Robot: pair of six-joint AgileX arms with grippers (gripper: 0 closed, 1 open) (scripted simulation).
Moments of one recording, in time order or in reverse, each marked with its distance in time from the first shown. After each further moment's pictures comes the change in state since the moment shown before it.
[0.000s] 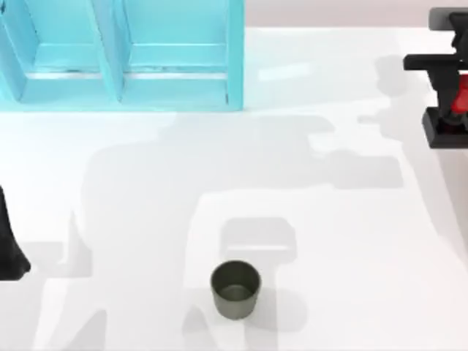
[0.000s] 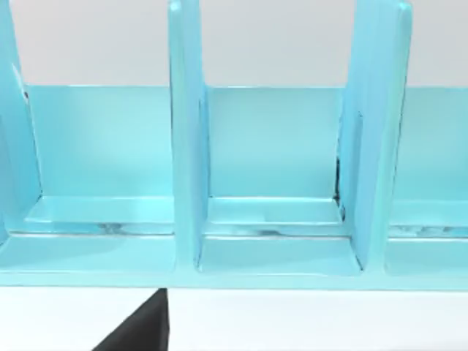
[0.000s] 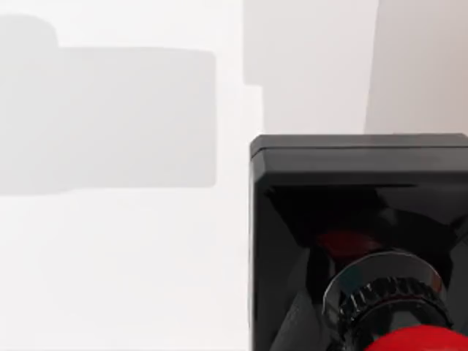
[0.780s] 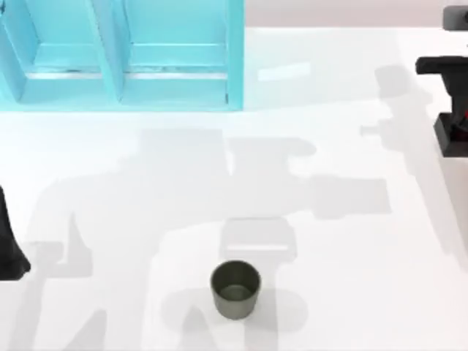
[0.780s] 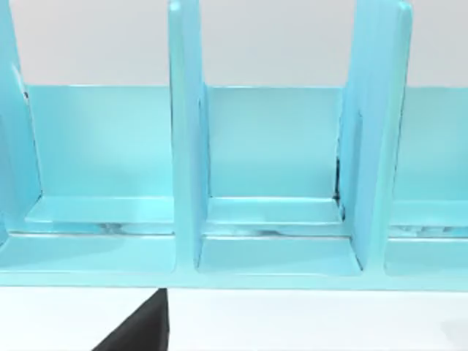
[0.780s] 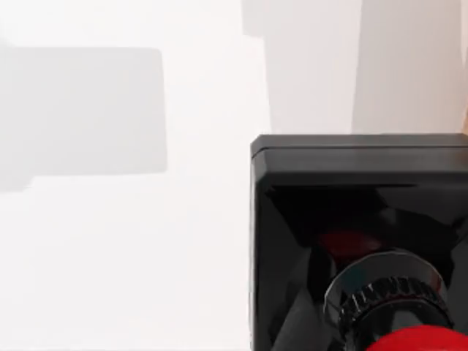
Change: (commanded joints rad) left arm 0.000 0.000 0.000 0.000 0.000 0.000; right arm 0.028 -0.173 -0.165 -0.005 0.001 0.019
